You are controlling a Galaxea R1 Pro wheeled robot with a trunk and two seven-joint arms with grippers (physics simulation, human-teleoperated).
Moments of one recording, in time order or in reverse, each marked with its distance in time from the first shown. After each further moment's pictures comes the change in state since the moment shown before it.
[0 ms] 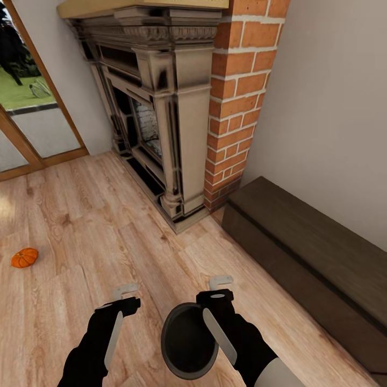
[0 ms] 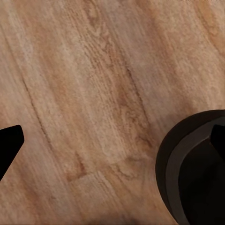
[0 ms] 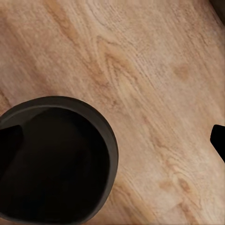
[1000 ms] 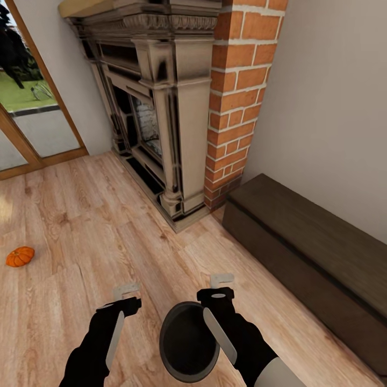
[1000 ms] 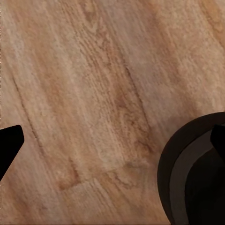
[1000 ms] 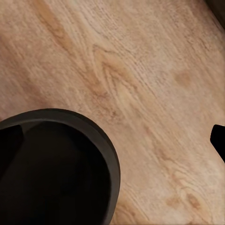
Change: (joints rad) left arm 0.000 -0.009 0.000 0.000 0.001 0.002 0.010; right arm -0.002 0.000 -0.004 0.000 0.000 -0.046 -0.014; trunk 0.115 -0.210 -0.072
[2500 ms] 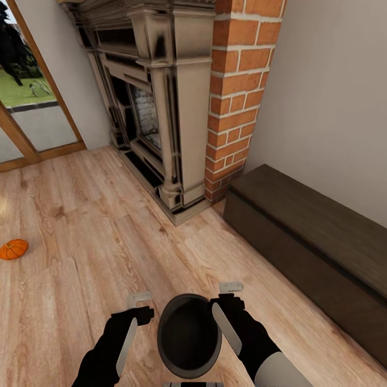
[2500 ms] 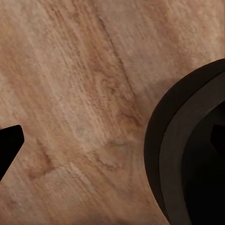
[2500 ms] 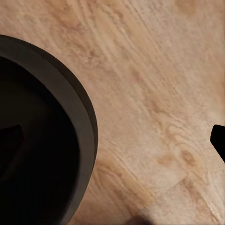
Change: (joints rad) left arm 0.000 -0.006 -0.111 0.110 0.080 -0.008 0.047; right arm -0.024 0.000 -0.127 0.106 -0.006 0.147 0.003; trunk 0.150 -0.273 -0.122
